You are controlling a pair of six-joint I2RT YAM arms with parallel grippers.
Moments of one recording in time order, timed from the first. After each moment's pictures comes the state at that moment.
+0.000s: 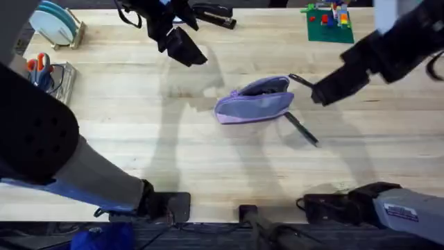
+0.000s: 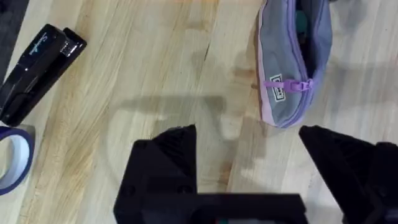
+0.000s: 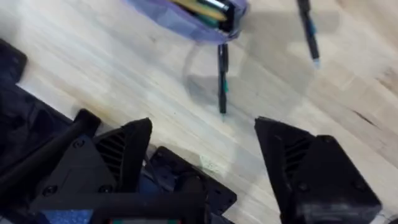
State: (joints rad) left arm -0.04 1.76 1.72 -1.32 0.66 1.18; right arm 0.26 1.35 1.56 -1.56 -0.17 -0.30
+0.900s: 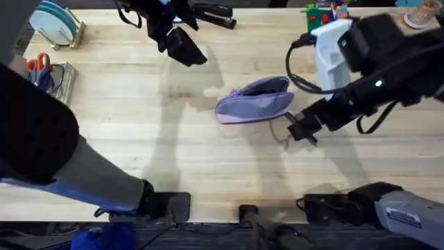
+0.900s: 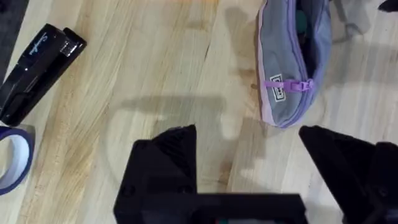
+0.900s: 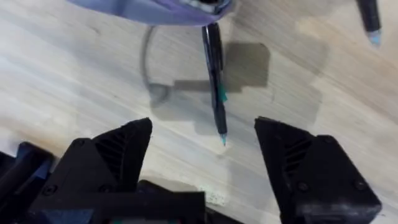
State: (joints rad) left arm -0.04 1.76 1.72 -1.32 0.66 1.18; right arm 0.27 1.26 0.92 -1.11 -0.10 -0.19
